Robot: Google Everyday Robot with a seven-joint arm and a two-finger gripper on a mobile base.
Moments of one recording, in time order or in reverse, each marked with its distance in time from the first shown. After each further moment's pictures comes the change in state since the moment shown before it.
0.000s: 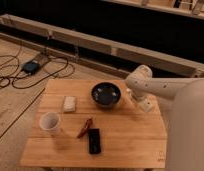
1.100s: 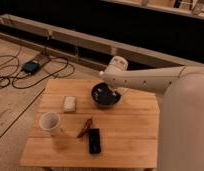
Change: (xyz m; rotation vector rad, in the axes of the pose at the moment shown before) arm 0.162 -0.049 -0.081 -0.101 0.364 -0.152
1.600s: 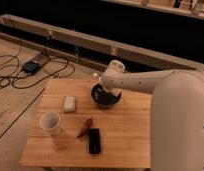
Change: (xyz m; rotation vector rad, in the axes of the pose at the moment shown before) arm 0.031 -0.017 0.040 0.054 0.098 -0.052
